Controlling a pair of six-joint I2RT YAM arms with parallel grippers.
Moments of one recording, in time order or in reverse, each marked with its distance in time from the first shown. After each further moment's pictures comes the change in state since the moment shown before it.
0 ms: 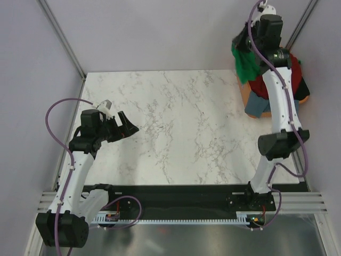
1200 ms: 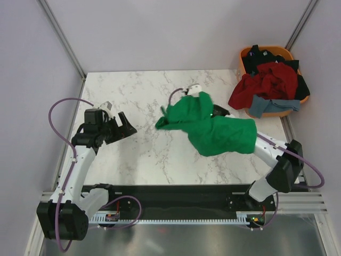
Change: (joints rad) left arm 0.000 0.079 0.000 -0.031 -0.098 0.000; right arm 0.723 -0.399 -0.922 -0.090 0.624 0.063
